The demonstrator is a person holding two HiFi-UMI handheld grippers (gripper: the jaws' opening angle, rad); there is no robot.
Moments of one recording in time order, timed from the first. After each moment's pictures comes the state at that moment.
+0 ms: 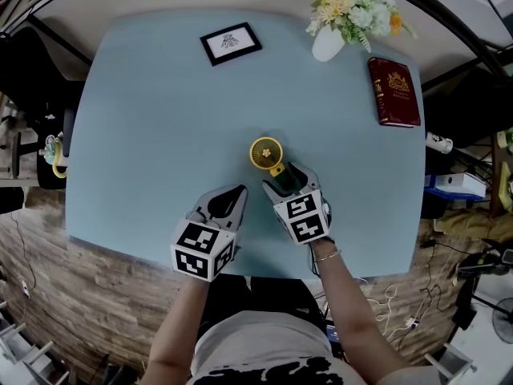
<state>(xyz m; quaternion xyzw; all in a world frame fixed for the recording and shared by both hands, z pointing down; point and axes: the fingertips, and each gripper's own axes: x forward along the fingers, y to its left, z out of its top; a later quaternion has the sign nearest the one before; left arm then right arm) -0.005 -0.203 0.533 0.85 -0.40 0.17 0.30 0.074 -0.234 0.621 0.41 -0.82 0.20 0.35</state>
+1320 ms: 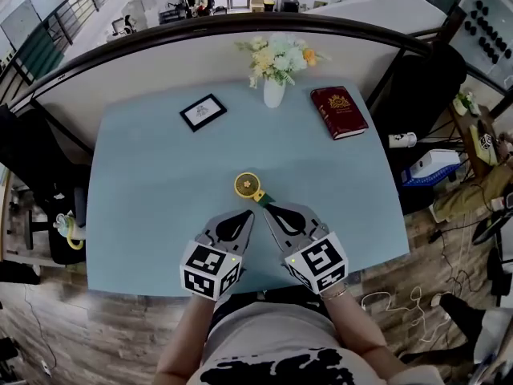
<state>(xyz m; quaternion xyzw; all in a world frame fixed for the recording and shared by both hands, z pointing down) 0.034 -0.164 0.428 0.93 -0.29 0.15 0.17 0.065 -0.164 0.403 0.47 -0.87 0.08 0.12</state>
